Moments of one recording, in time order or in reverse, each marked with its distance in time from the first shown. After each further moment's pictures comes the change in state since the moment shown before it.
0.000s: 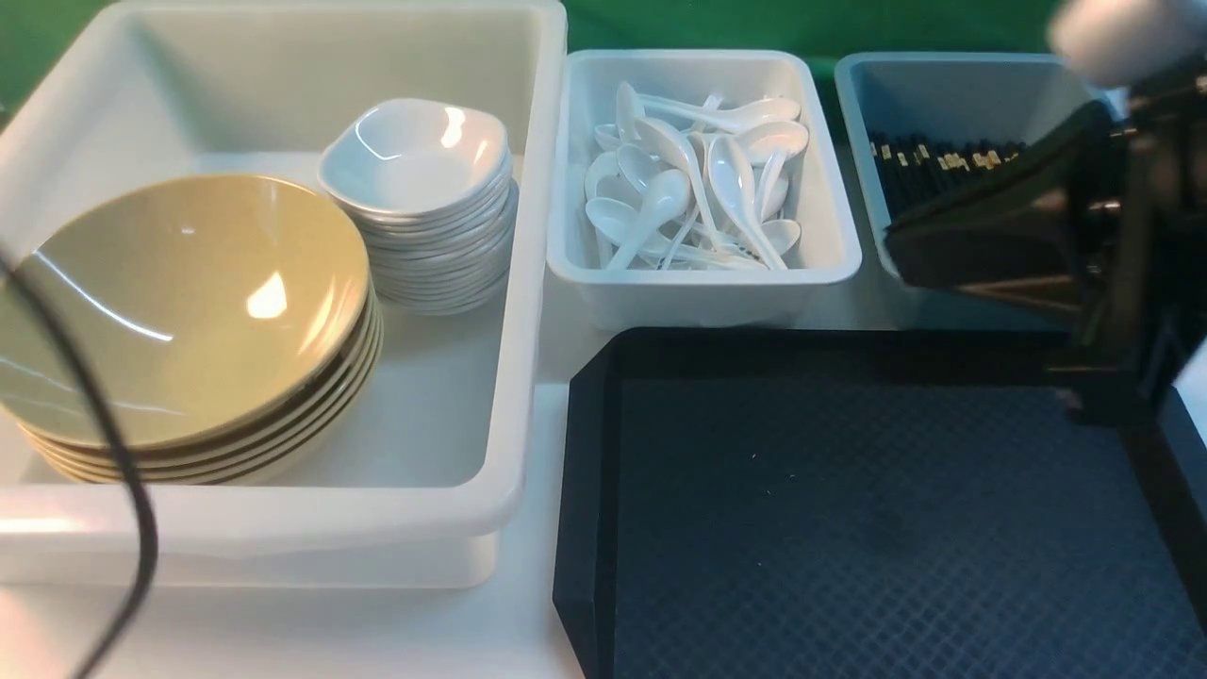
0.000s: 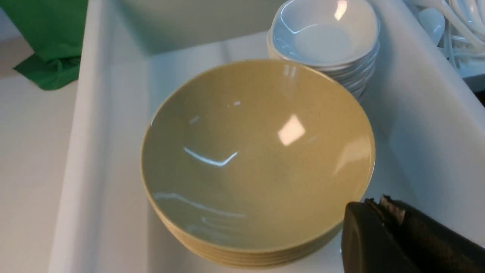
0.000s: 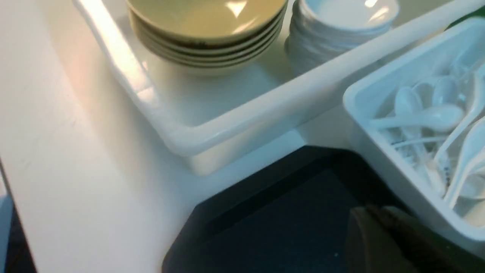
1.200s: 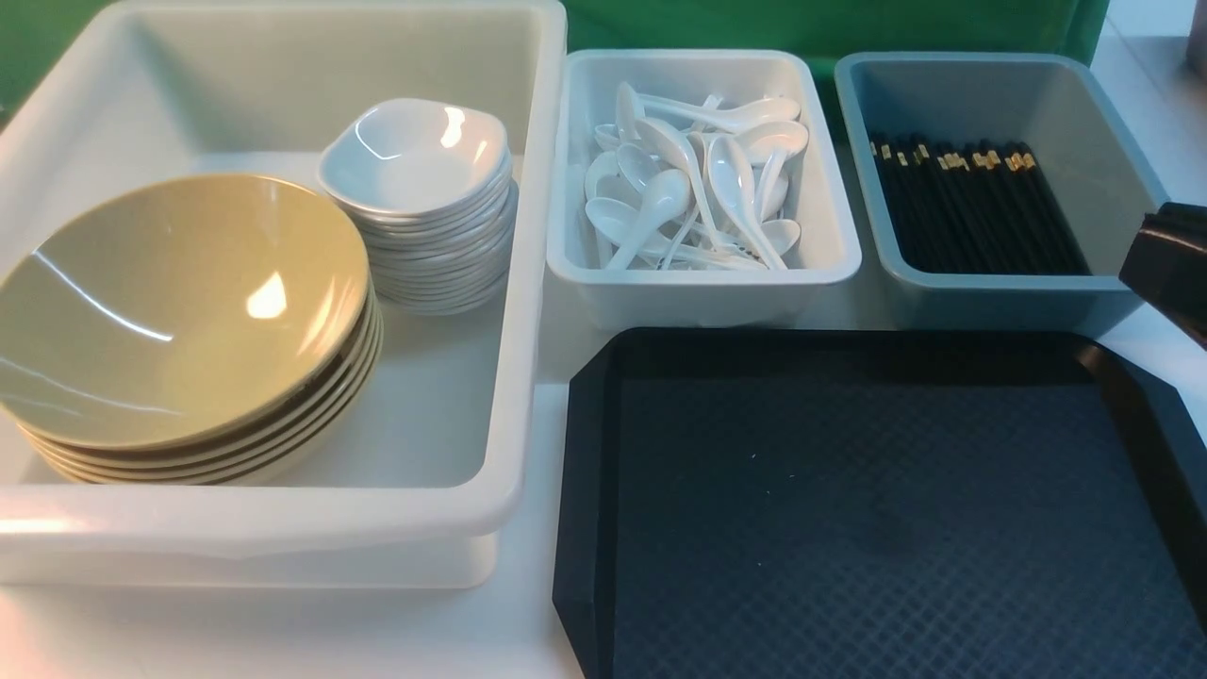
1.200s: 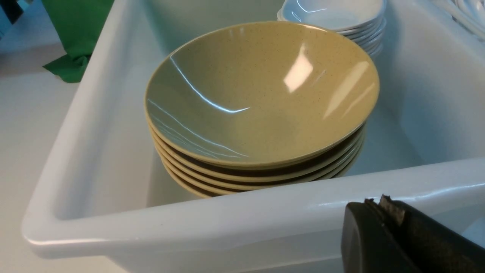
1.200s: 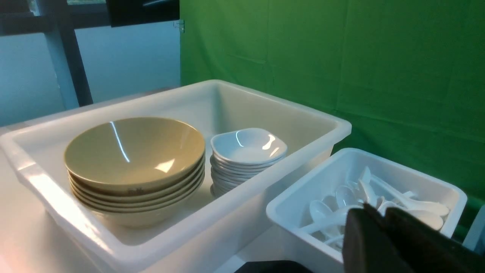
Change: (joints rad) right arm 0.002 -0.414 0.496 0.117 -0.574 0.001; left arm 0.000 -0.472 0.372 0.029 -0.070 -0.039
